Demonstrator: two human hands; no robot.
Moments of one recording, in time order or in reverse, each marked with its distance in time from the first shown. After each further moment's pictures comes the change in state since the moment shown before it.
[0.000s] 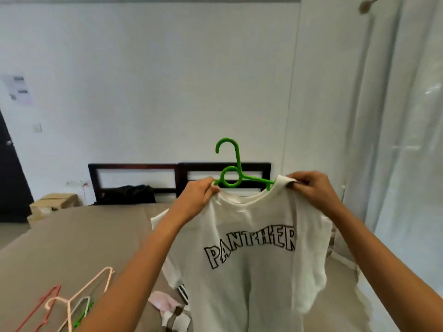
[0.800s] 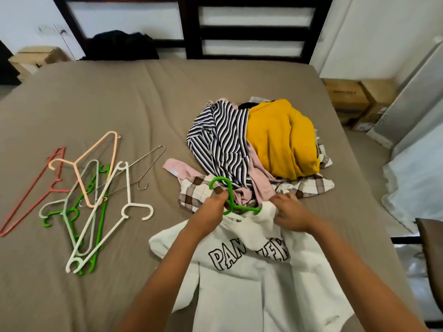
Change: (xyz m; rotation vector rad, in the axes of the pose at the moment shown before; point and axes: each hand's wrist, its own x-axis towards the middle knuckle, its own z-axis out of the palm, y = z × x) left_hand -0.256 -0.226 0.293 -0.100 -0.592 -0.507; right_hand -0.217 0.247 0.344 -0.242 -1.065 0.356
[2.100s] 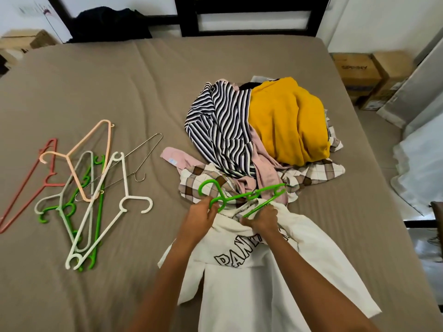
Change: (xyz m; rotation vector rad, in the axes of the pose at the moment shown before) left_hand -0.014 -0.057 0.040 -0.089 0.219 -0.144; right_hand 0.064 -0.033 0.121 0.492 0.234 0.624
